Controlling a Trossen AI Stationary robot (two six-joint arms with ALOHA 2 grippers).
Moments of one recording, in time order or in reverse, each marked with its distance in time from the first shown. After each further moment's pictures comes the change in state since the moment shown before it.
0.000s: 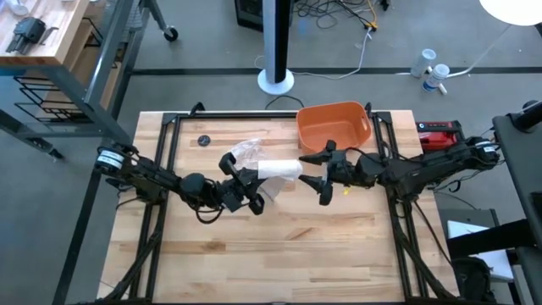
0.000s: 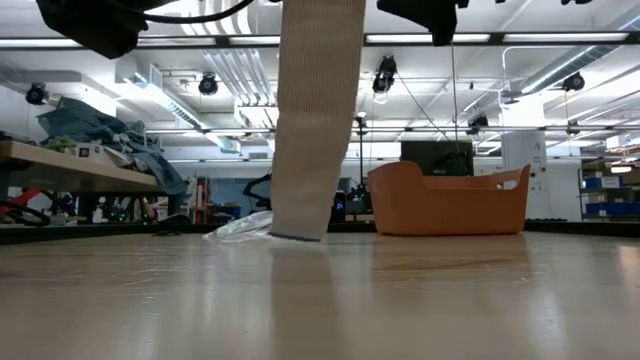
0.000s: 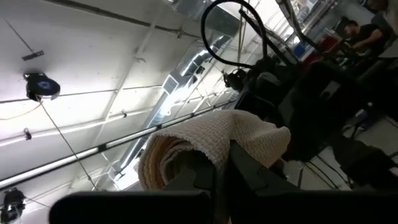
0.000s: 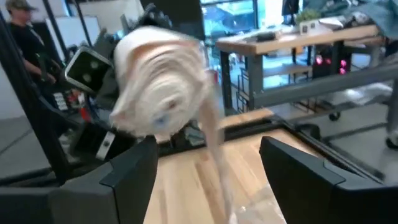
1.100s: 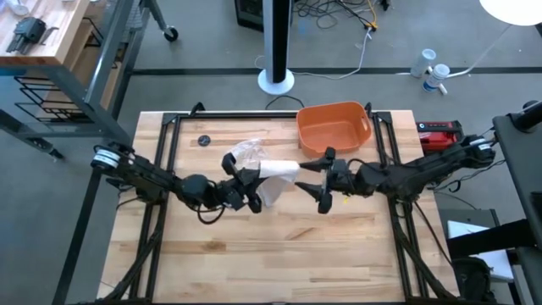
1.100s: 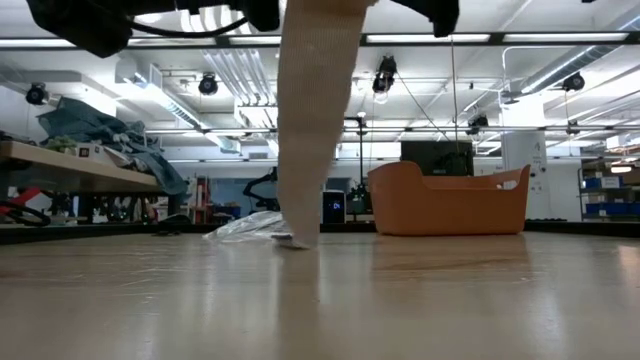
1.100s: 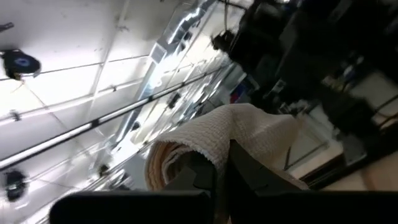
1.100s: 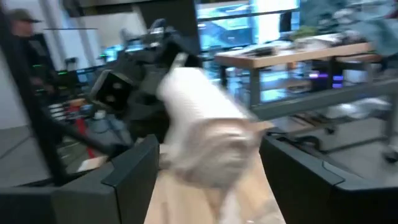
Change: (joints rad) left arm -0.008 -0.035 -0.033 -0.143 -0.119 -0.004; right arm 0.090 0.057 -0.008 0.127 0.085 -0.036
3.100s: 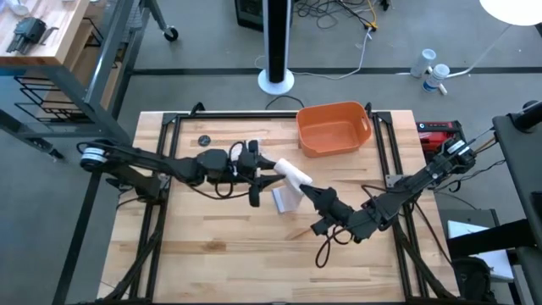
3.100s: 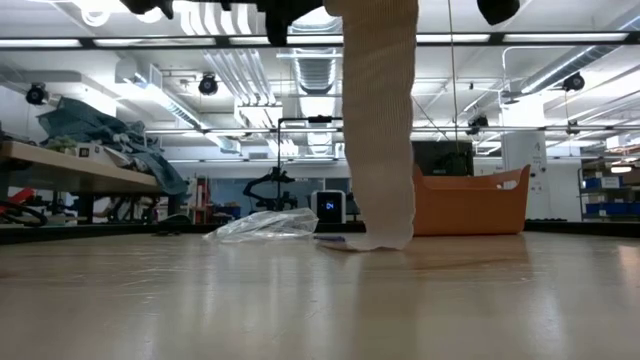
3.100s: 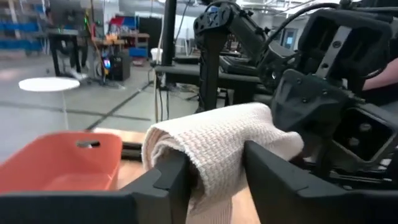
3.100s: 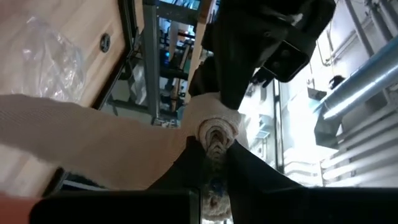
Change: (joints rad) left arm 0.183 -0.135 0.230 -0.773 0.449 -1.179; right arm 0.336 0.263 0.258 -0.210 0.816 -1.719
